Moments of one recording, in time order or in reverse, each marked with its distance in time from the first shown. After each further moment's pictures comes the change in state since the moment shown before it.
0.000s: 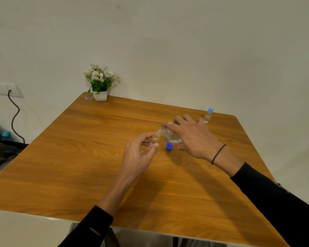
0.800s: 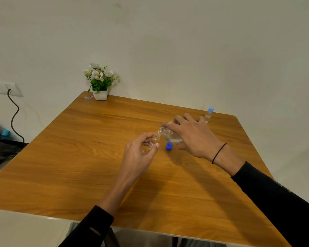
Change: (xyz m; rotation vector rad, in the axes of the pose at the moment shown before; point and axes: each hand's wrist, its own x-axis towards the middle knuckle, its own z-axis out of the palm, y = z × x) left_hand 0.001 -0.003 0.002 0.010 0.005 -0.011; right_hand 0.000 0.000 -0.005 -0.064 -0.004 -0.015
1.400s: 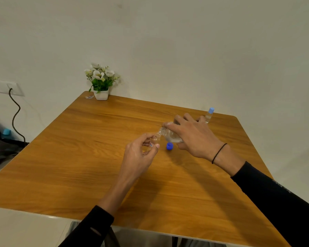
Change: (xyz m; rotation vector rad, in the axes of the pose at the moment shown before) left_hand -0.002 0.000 0.000 -0.008 0.001 -0.012; right_hand 0.001 -0.002 -0.002 -0.028 -0.003 -0.008
